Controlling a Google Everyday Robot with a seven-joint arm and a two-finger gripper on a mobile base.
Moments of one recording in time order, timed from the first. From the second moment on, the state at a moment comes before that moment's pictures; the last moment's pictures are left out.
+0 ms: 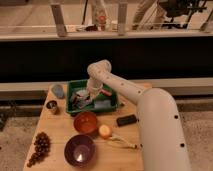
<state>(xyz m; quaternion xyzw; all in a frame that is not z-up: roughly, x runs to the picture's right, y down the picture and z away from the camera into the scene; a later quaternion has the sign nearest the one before) -0.073 0.045 0.920 -0.25 -0.22 -0.26 0.91</state>
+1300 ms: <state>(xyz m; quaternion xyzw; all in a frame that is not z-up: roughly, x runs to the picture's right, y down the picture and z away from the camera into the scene) -0.029 -0.018 0.934 -0.23 -0.12 -0.26 0.93</state>
